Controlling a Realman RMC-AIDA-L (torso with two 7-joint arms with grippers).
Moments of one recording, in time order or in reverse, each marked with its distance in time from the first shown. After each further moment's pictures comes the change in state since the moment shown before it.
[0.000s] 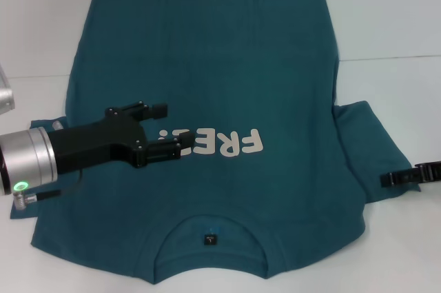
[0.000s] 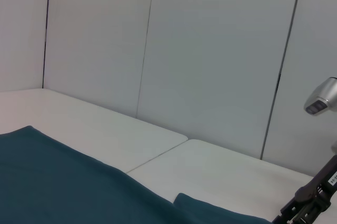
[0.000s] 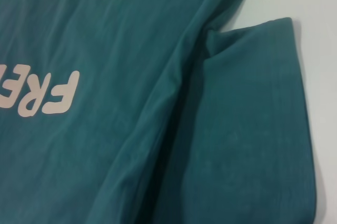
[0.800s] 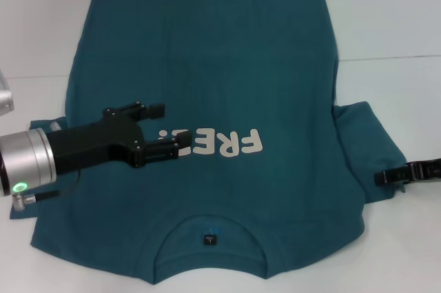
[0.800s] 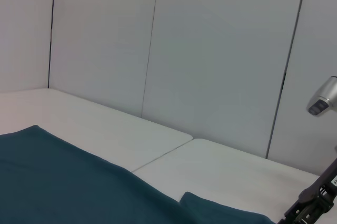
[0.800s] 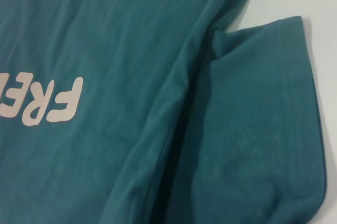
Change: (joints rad) left arm 0.005 0.000 -0.001 -0.004 -0.003 -0.012 0.011; right arm 0.014 0.013 -0.001 0.013 -0.005 0.014 0.045
